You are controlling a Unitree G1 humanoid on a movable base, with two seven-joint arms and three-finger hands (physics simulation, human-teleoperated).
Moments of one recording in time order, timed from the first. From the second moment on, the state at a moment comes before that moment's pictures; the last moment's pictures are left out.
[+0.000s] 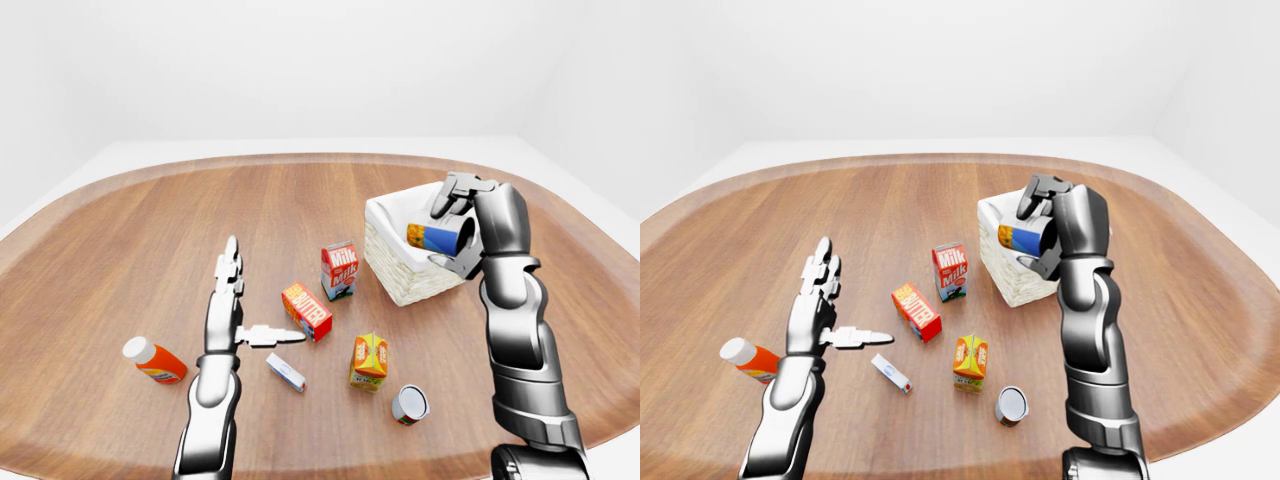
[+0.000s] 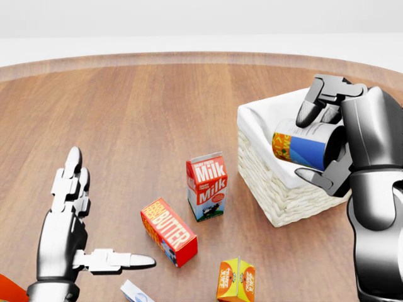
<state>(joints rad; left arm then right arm) 0.07 0.01 0.02 -0.16 0.10 -0.09 -0.01 -0.37 -0.24 -0.17 -0.18 -0.67 0.05 0.01</state>
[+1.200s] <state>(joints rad) 0.07 0.01 0.02 -0.16 0.10 -0.09 -0.01 -0.91 -0.32 -0.05 0.77 -0.84 -0.06 -0.29</state>
